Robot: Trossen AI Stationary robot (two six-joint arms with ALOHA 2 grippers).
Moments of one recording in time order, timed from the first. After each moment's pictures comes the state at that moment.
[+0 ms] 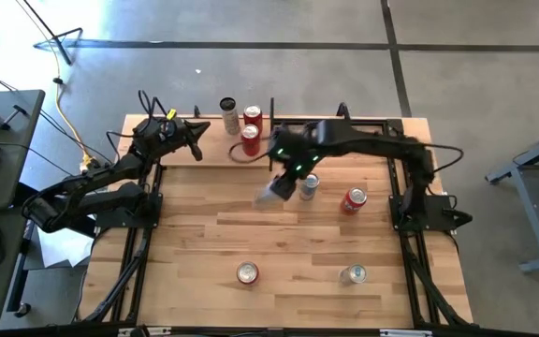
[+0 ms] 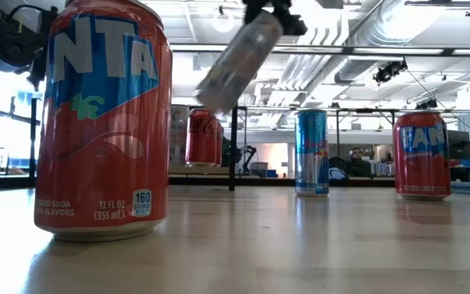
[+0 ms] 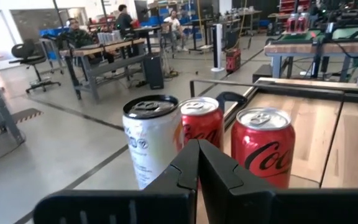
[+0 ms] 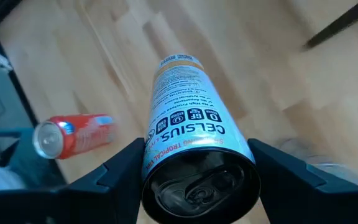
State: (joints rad) left arm 0.93 0.92 0.26 0.61 0.32 0.13; right arm -0.09 1.92 2.08 -1.31 -0.15 0.51
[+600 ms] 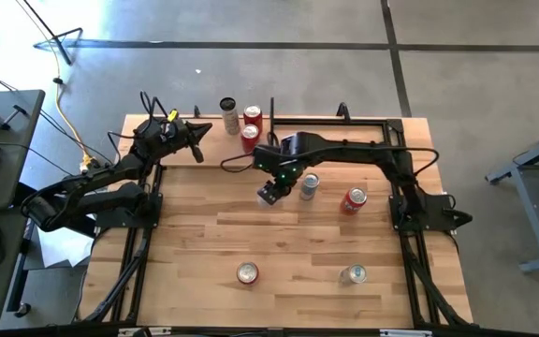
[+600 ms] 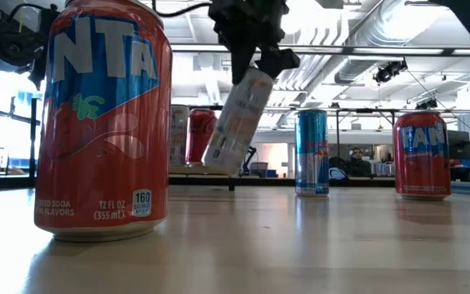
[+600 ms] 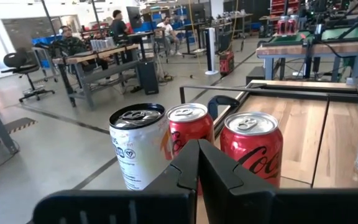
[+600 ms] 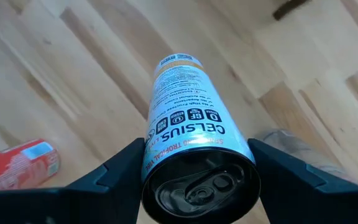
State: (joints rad) left arm 0.90 0.92 0.26 0.63 0.32 0.15; right arm -0.08 2.08 2.08 -1.33 -0.04 0.62
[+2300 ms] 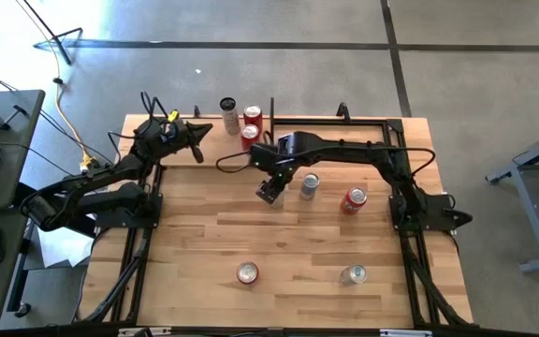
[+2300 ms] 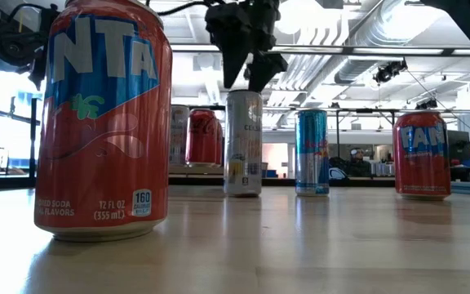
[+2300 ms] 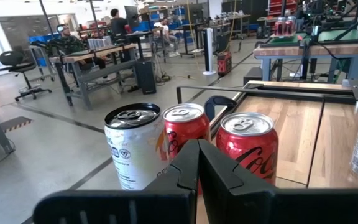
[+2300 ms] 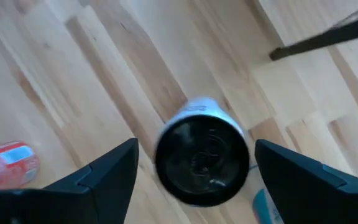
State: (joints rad) left arm 0.89 0.92 0.26 0.62 0.31 0.14; right arm -0.08 2.11 2.13 -1.30 0.01 0.46
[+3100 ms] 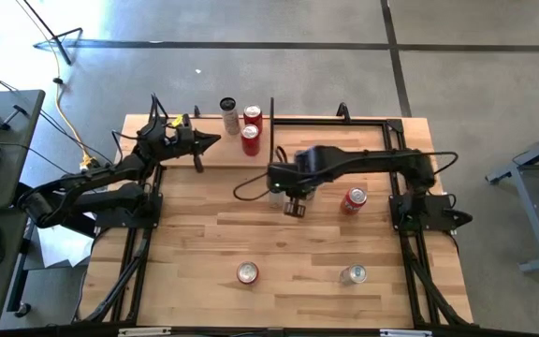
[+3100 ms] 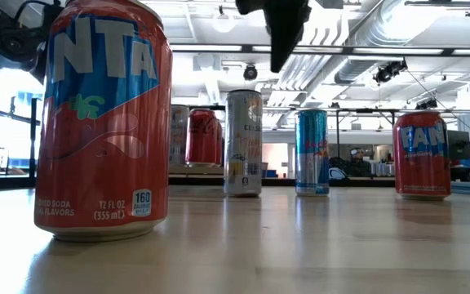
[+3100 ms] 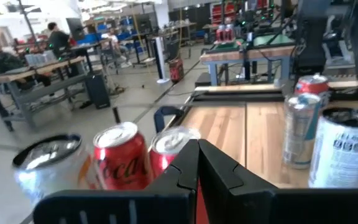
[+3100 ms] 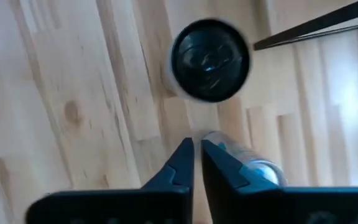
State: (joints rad) left arm 0.80 0.92 0.28 0.60 0.45 0.18; right arm 0.04 1.91 1.90 -1.32 0.18 0.20
